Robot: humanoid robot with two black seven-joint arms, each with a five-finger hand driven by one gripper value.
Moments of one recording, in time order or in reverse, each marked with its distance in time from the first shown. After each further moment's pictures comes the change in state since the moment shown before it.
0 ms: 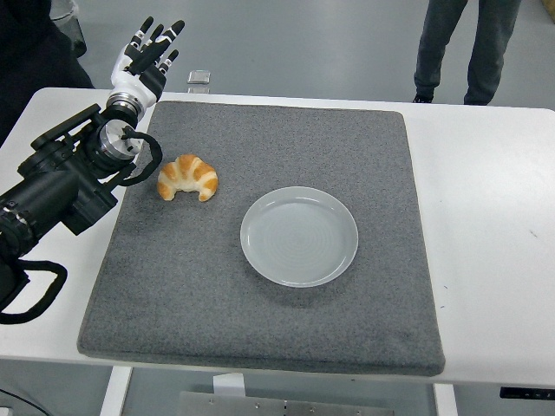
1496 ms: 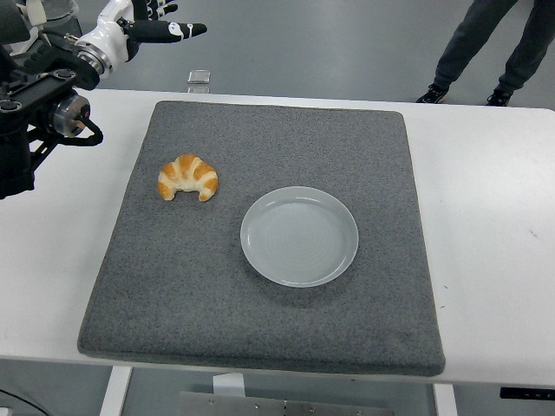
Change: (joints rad) left arm -0.147 0.269 0.324 -0.181 0.600 -0.061 -0.023; right arm 0.000 0.000 0.000 0.000 0.000 0.000 0.000
